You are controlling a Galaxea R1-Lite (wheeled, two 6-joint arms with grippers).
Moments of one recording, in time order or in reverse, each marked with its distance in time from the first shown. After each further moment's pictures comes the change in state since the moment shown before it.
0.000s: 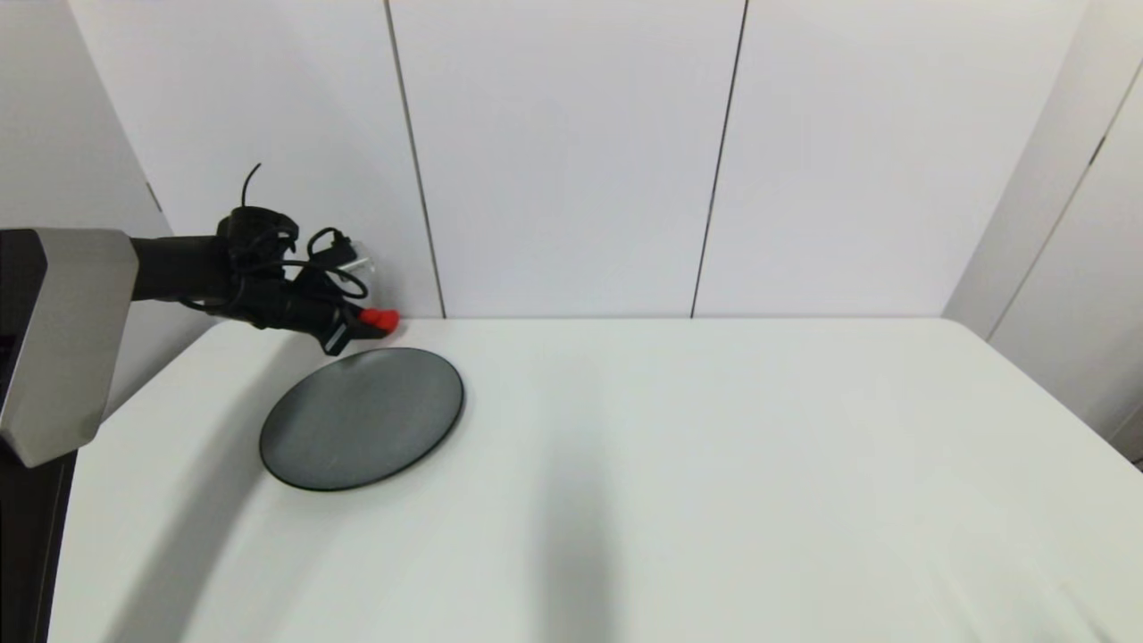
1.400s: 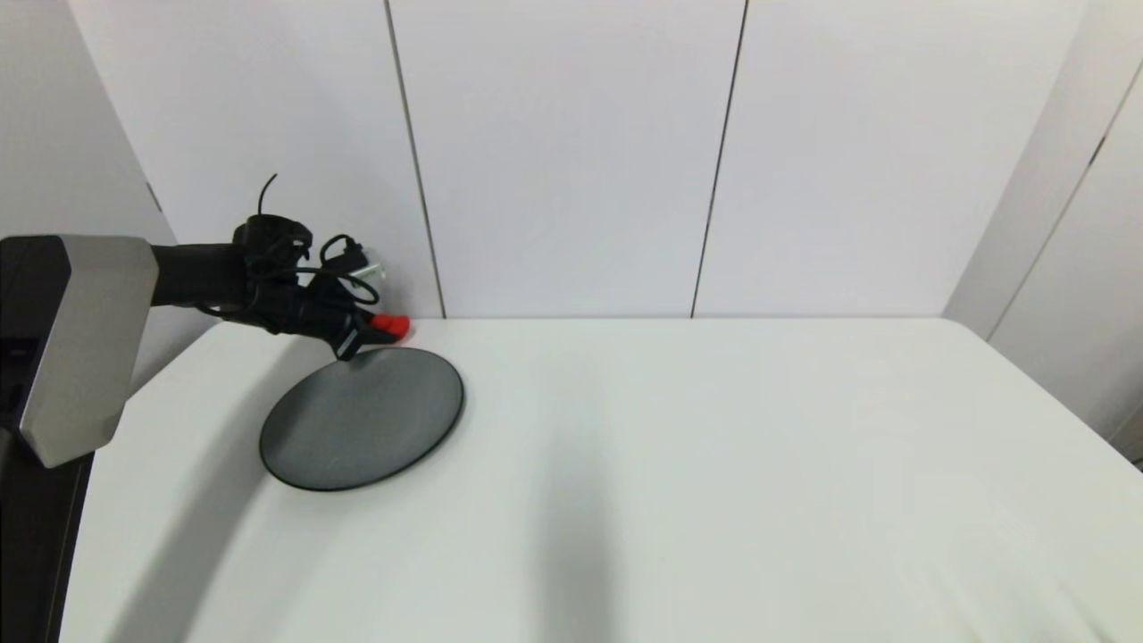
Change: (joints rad) left arm -0.021 0.023 -0.005 -0.008 -0.016 -0.008; right arm 0.000 0.000 0.000 0.000 0.000 0.000
